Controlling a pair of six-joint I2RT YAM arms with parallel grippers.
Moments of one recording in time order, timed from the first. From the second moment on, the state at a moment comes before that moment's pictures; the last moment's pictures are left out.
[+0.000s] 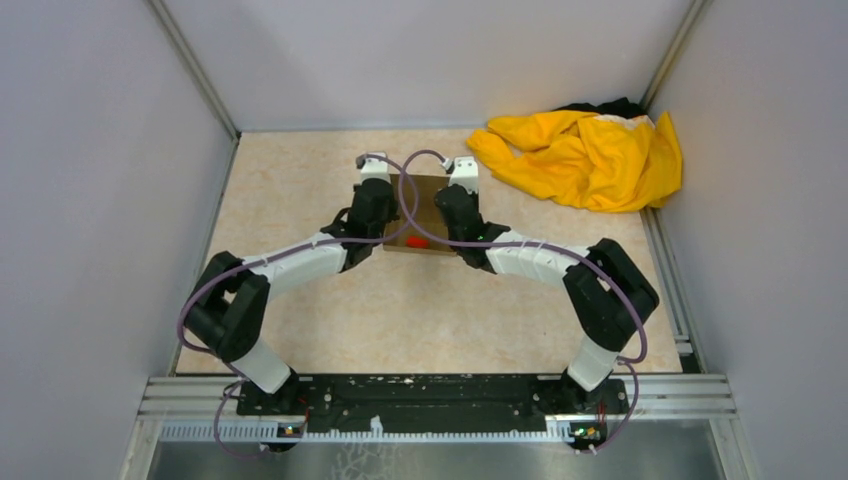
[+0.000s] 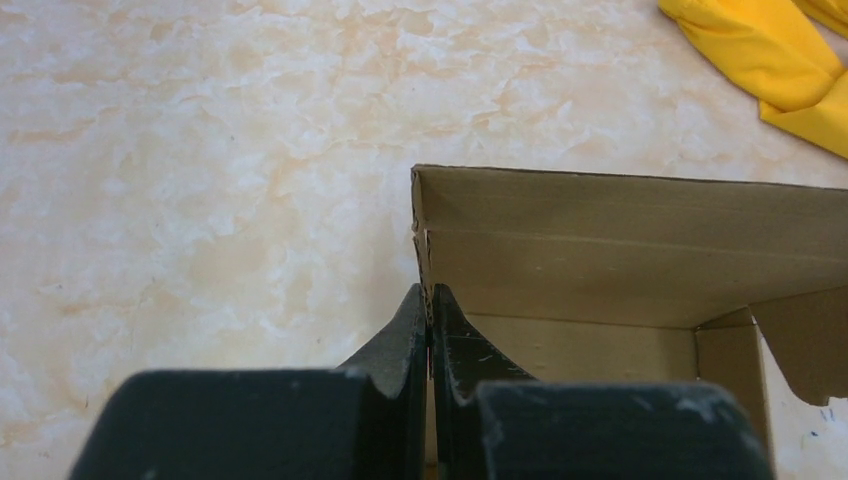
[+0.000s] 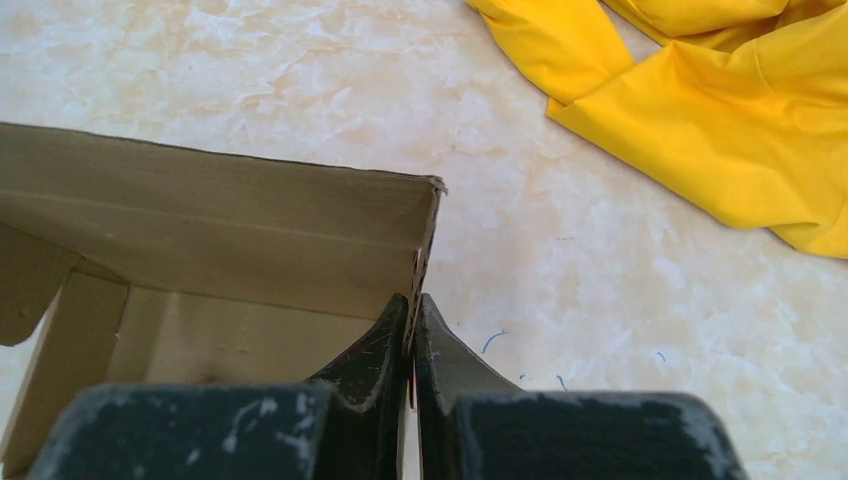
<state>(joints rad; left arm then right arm) -0.65 1.62 0.98 0.26 -0.56 -0.29 0.76 1.68 1.03 0.21 0.69 0.24</state>
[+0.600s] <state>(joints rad) -0.63 1.53 0.80 0.37 -0.48 -0.33 0.76 1.71 1.03 0.22 0.69 0.38</state>
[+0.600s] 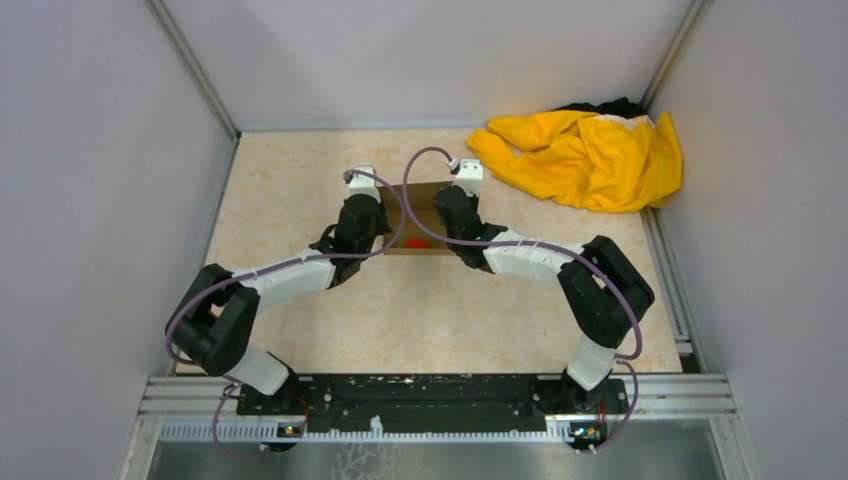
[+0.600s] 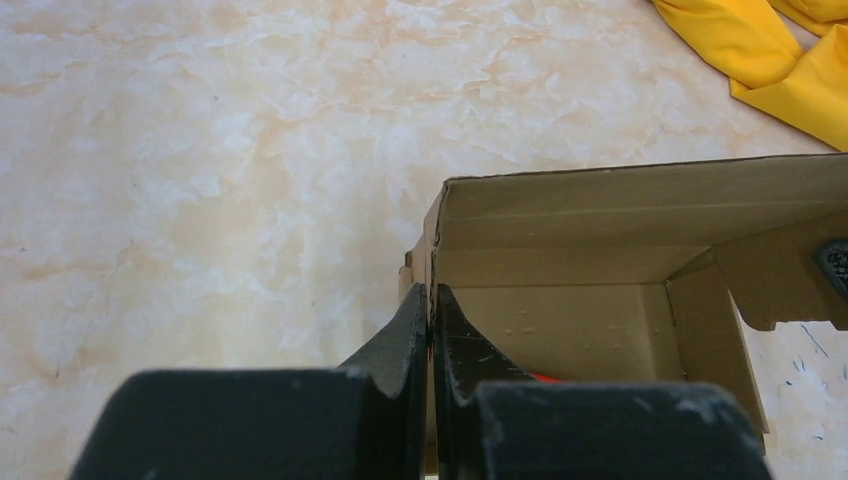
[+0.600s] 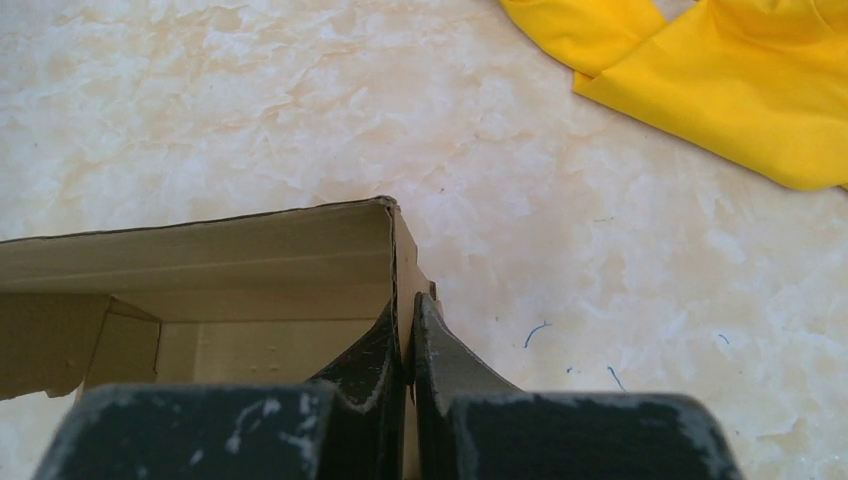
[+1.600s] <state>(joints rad) -0.63 1.47 0.67 0.41 -0.44 -0.41 0.77 1.68 0.86 0.37 0.64 0.50</state>
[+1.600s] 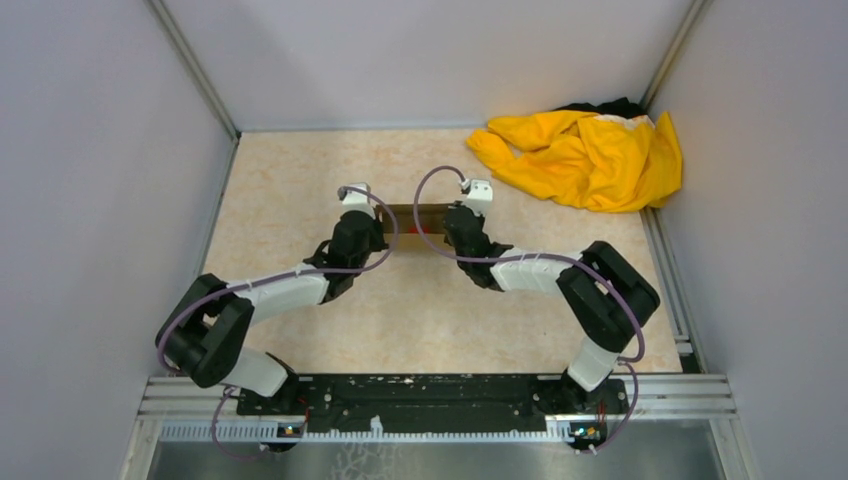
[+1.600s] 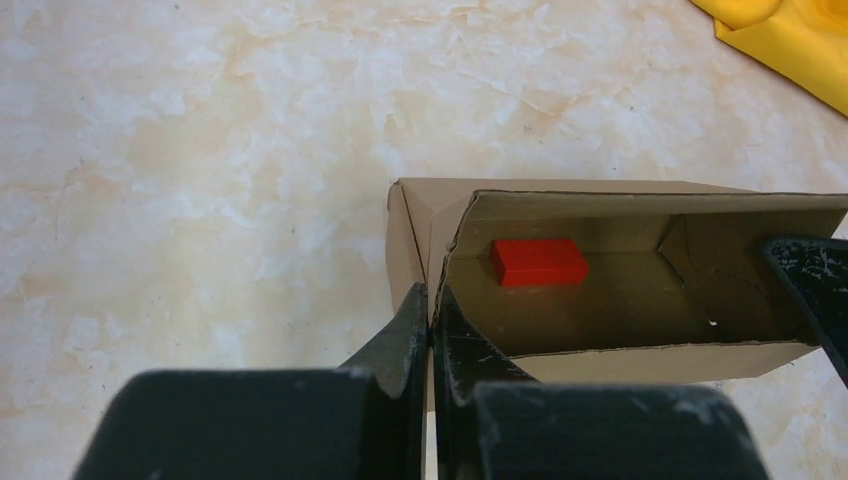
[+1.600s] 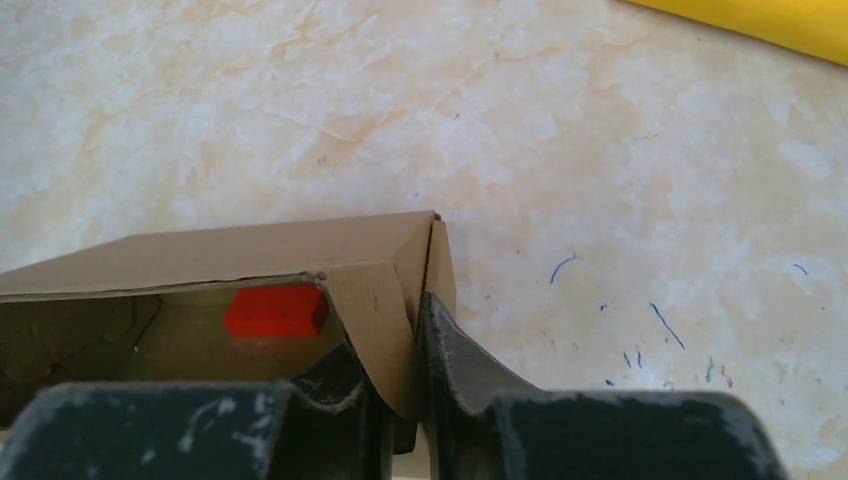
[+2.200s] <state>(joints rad) -0.64 1.42 0.52 0.40 -0.37 -0.45 0.77 1.58 0.64 0.42 0.55 0.50</state>
